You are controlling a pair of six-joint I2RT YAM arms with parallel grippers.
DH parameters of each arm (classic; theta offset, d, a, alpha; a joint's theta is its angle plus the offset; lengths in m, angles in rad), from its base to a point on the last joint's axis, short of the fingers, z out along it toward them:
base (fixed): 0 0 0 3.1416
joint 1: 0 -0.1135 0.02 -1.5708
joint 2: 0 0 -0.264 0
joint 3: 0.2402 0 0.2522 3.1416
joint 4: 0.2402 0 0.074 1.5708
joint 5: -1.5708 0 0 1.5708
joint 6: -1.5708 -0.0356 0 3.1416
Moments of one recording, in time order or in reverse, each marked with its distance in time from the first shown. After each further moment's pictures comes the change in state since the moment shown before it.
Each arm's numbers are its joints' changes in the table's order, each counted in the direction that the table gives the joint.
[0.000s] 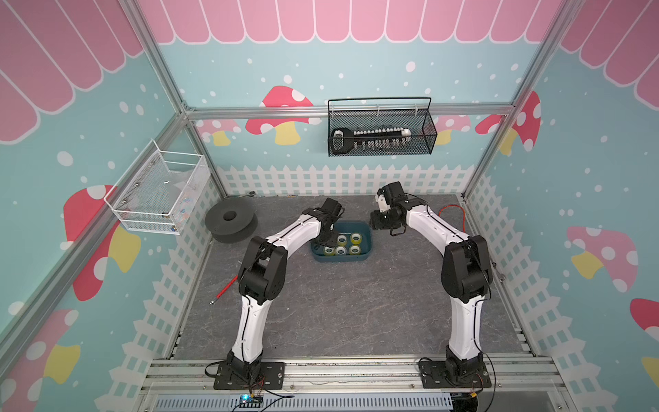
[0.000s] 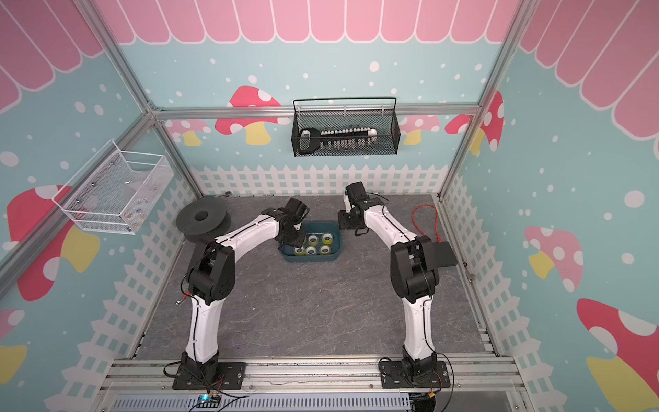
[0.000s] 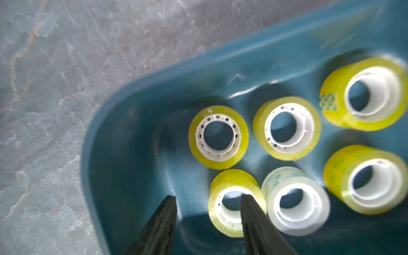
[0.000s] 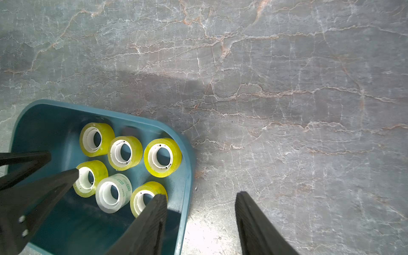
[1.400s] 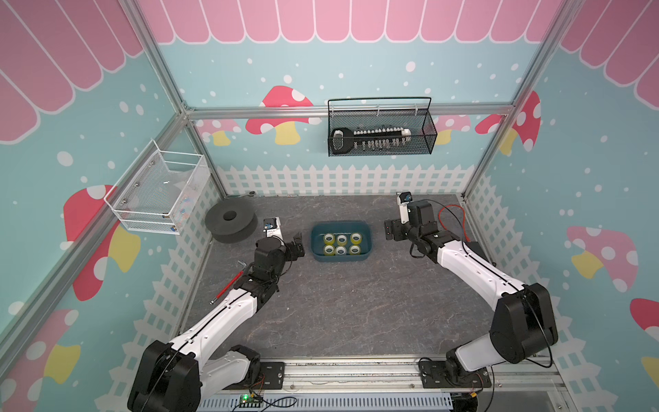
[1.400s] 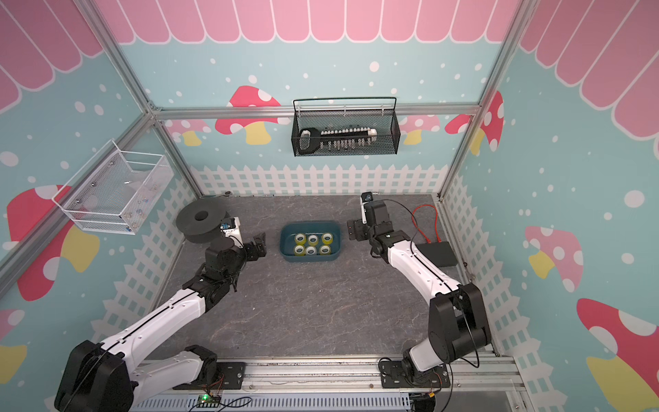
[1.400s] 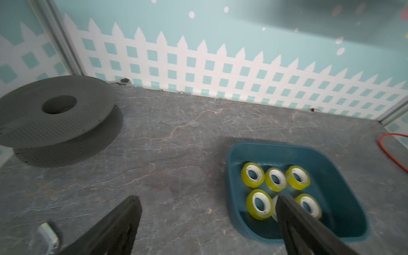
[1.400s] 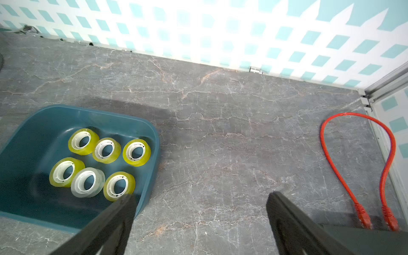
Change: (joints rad) left arm -0.154 1.043 -1.180 -1.014 0.134 0.056; right arm -0.013 0.585 -0.669 -0.491 -0.265 0.150
